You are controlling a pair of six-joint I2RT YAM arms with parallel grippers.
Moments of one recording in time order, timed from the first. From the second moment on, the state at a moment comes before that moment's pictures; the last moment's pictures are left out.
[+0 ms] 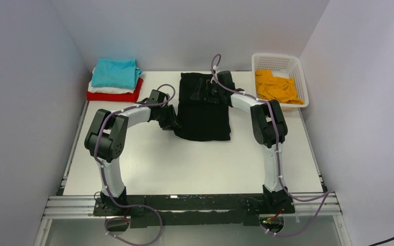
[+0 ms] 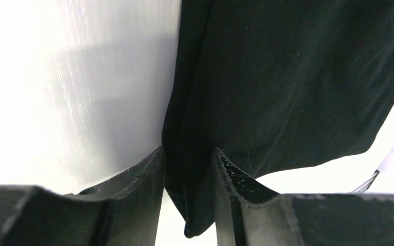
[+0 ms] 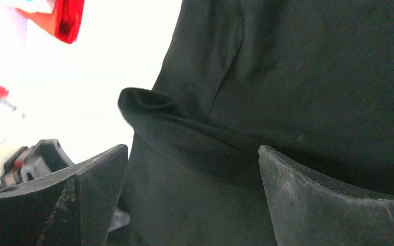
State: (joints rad) left arm -0.36 1.91 1.17 -0.28 0.34 -0.63; right arm 0.37 2.18 1.55 0.01 -0.44 0.51
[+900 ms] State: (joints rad) left arm -0.39 1.90 1.13 -0.19 0.27 -0.66; right arm 0.20 1.60 0.98 -0.19 -0.30 0.44
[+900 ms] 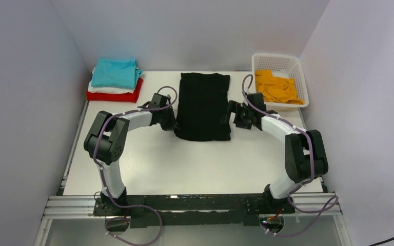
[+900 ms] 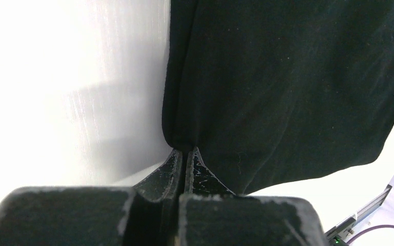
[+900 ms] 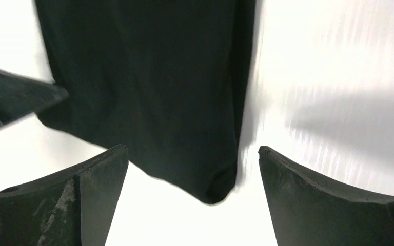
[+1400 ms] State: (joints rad) left arm -0.41 1.86 1.05 -0.11 0.23 -0.68; right arm 0.20 1.63 0.74 0.05 -0.41 0.63
